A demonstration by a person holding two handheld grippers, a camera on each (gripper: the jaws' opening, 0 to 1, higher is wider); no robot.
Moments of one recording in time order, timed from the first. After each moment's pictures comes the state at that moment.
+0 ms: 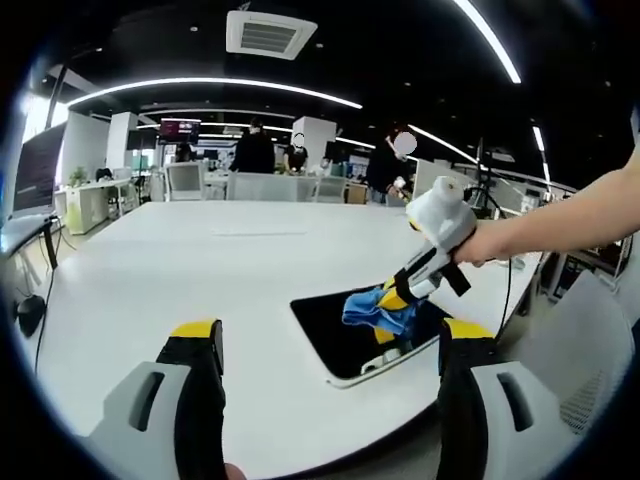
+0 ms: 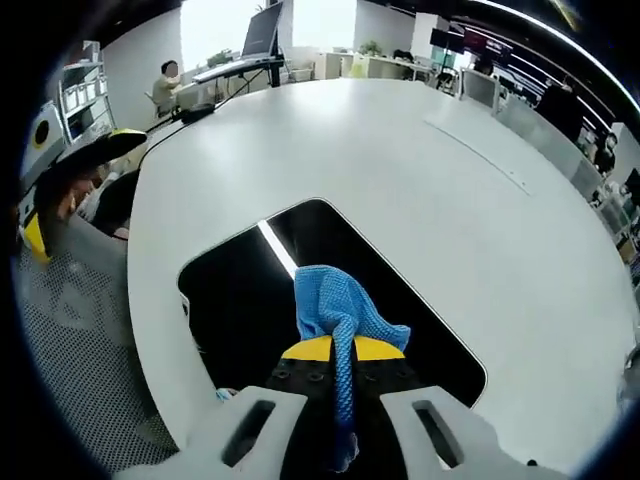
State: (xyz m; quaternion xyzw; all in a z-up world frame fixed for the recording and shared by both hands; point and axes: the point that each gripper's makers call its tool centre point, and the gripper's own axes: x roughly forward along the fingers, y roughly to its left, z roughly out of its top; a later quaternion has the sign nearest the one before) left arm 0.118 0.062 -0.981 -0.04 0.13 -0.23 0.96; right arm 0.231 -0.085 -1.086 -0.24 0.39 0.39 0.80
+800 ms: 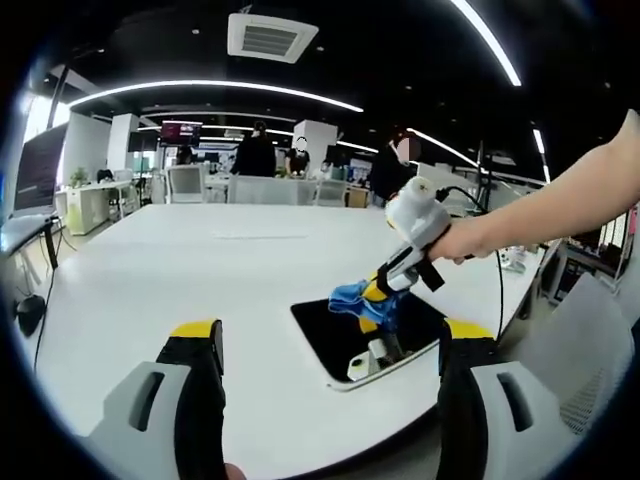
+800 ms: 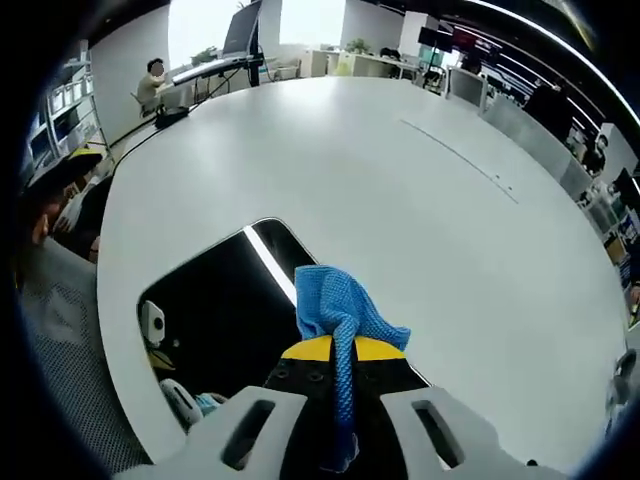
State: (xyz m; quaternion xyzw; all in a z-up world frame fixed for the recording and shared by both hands) left arm 0.120 0.063 -0.979 -0.04 0.12 -0.23 0.96; right arm 0.268 -0.083 -1.086 -0.26 0.38 0.36 0.81
